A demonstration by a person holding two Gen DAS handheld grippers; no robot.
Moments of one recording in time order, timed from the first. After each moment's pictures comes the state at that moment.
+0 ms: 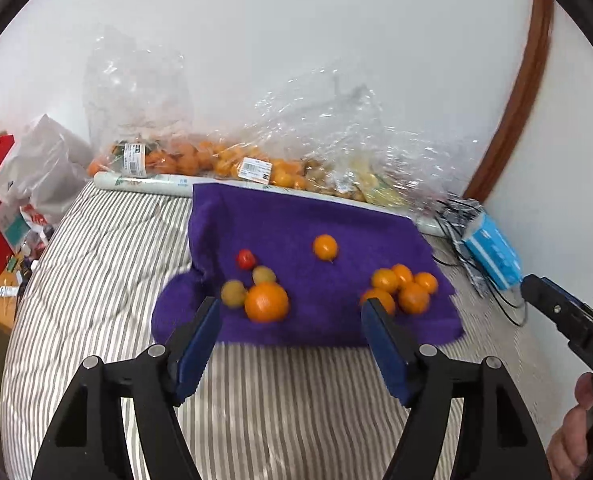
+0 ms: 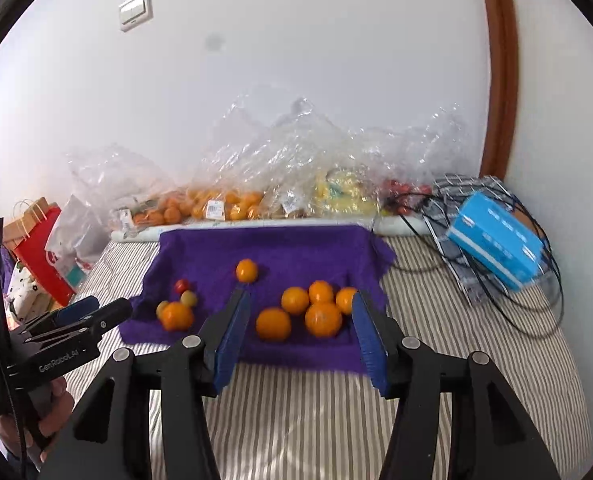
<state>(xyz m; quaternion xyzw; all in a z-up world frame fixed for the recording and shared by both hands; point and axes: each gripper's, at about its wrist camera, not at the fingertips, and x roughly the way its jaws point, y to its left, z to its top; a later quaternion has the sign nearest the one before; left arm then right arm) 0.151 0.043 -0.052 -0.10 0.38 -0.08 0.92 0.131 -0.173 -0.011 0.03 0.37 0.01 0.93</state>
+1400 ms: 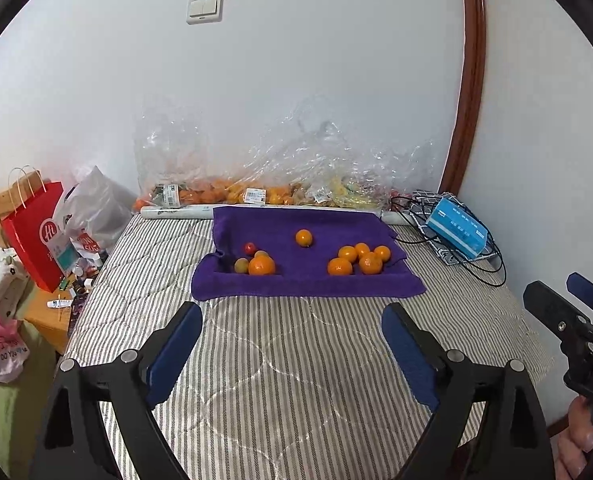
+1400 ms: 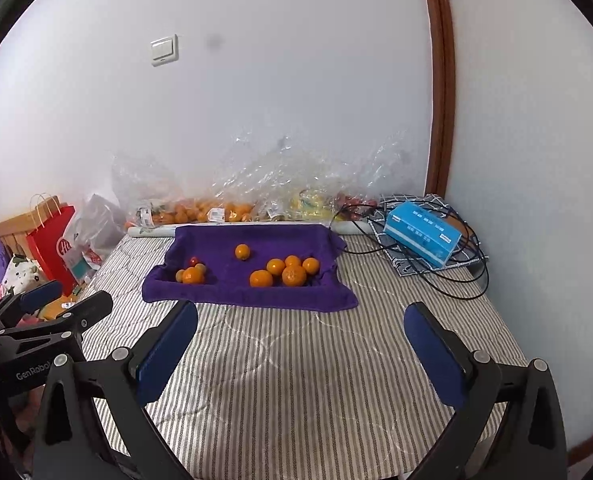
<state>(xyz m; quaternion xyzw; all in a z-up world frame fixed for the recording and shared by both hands) -0.007 0.011 0.009 -0.03 0.32 -0.05 0.95 -0.045 -0.181 0.039 0.00 0.30 -0.03 0.95</state>
